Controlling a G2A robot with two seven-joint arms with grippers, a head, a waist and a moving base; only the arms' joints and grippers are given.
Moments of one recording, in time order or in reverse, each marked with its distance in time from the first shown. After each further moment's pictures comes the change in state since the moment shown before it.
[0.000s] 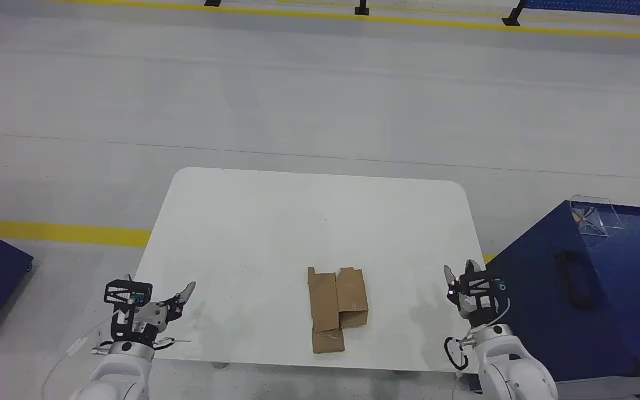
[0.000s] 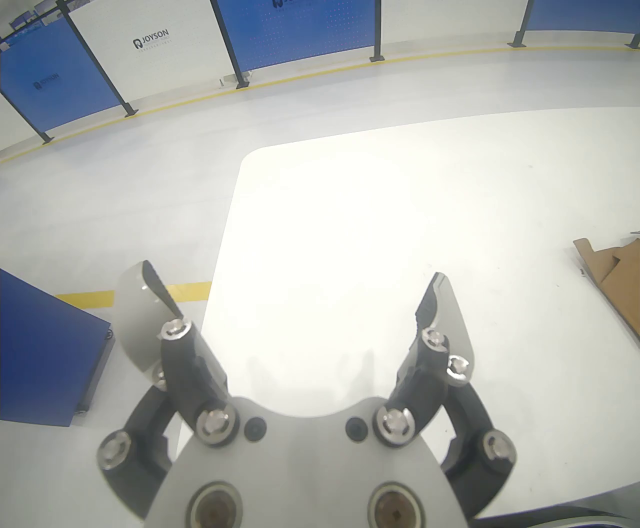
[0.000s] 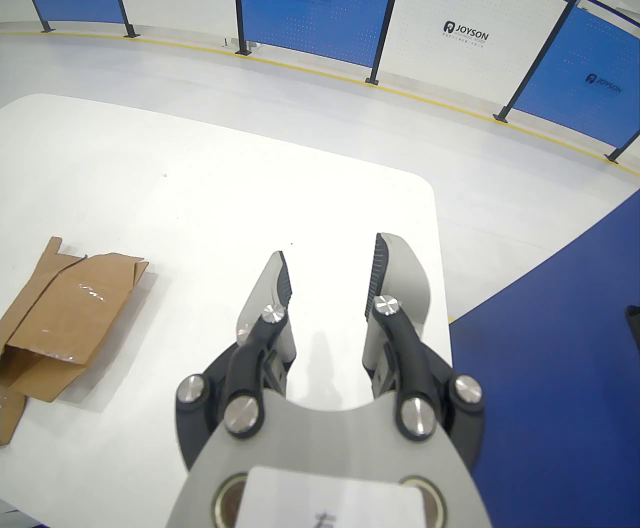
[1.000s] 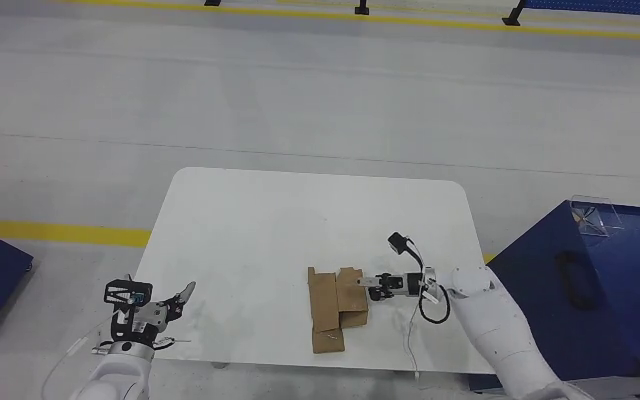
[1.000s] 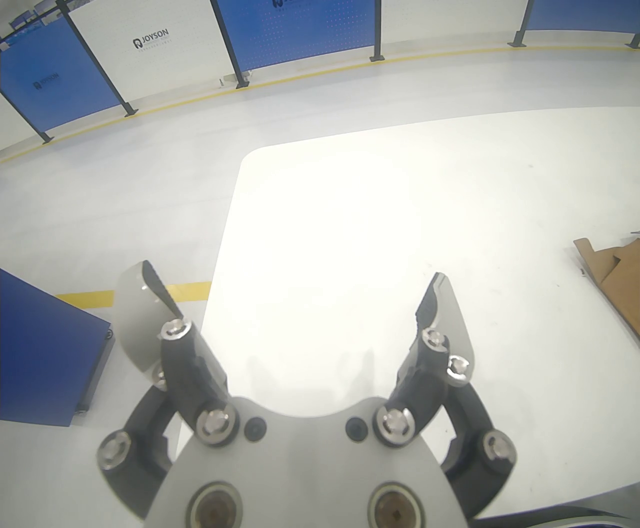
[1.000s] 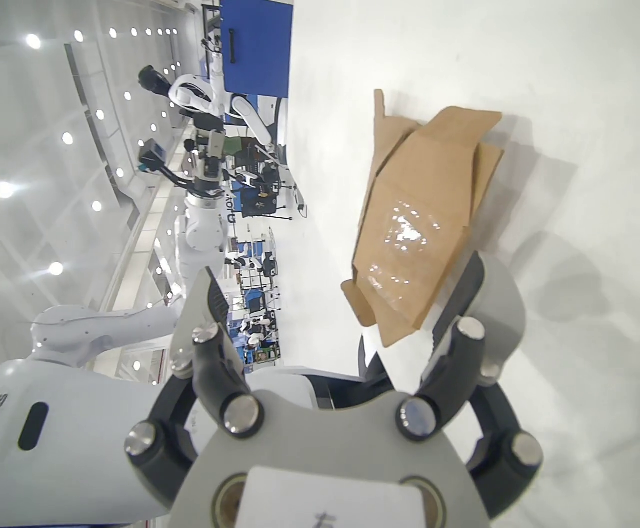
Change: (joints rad) left arm 0.000 0.000 0.000 0.000 0.000 0.000 0.000; right arm 0.921 -0.068 -0.488 1.110 1.452 -0.561 1.259
